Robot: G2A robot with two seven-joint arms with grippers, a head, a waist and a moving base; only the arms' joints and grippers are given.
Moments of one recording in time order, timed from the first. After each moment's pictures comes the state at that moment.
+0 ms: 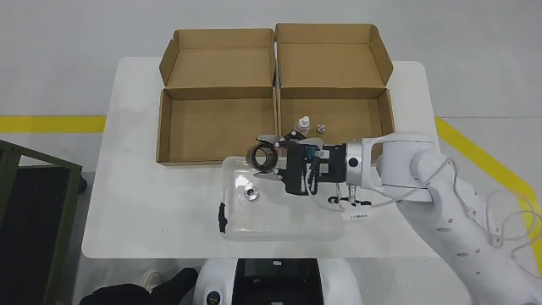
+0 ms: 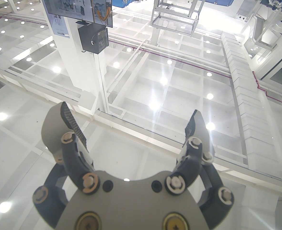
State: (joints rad) left arm -0.23 -0.27 -0.37 -1.29 3.07 0.37 0.06; right arm -0.89 -1.06 1.01 -1.98 -0.97 -0.82 0.45
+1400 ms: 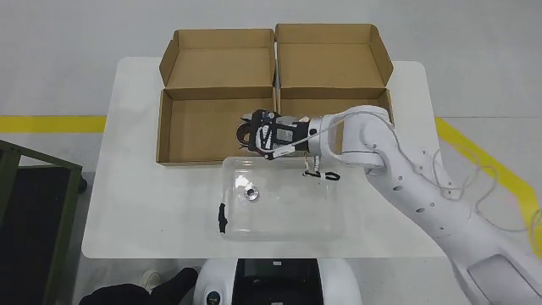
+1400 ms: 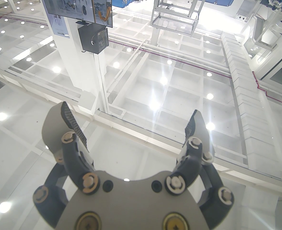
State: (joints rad) left arm -0.23 -0.27 -0.37 -1.29 3.07 0.37 0.06; right arm -0.61 -1.17 0.72 -1.61 -0.96 -0.68 0.49
